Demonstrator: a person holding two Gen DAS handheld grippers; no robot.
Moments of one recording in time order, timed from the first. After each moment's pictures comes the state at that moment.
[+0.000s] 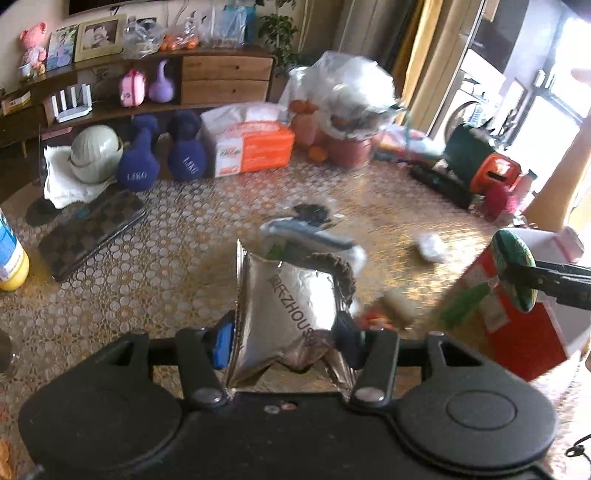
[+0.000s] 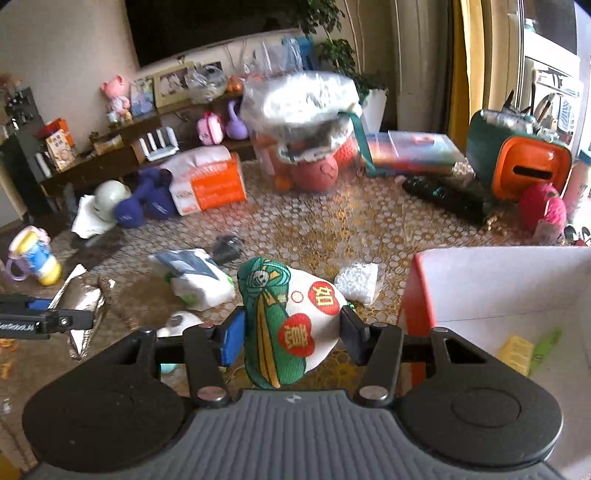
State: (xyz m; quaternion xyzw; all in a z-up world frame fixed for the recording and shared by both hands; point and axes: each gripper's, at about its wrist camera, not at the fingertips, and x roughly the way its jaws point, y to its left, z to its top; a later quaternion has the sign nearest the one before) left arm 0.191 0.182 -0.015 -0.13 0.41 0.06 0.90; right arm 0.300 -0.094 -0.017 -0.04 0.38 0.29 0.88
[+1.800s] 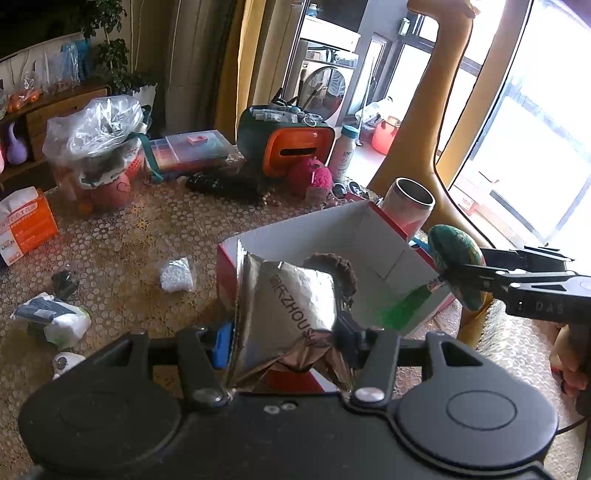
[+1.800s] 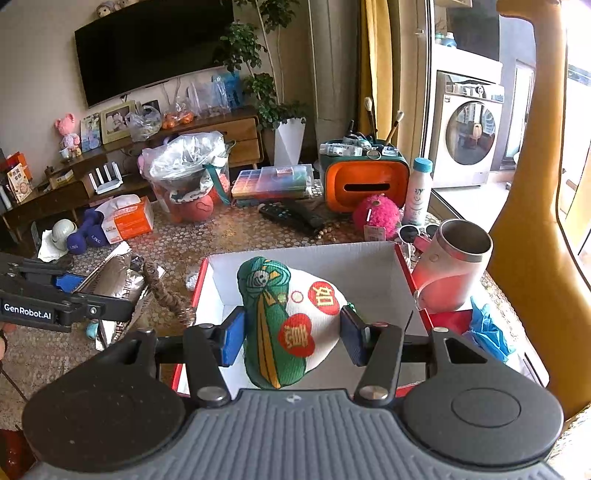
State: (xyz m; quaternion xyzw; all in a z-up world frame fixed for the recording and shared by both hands) left arm 0.250 -0.067 0.059 -0.06 0.41 -0.12 0.90; right arm 0.272 -0.319 0.065 -0.03 0.35 0.20 0.91
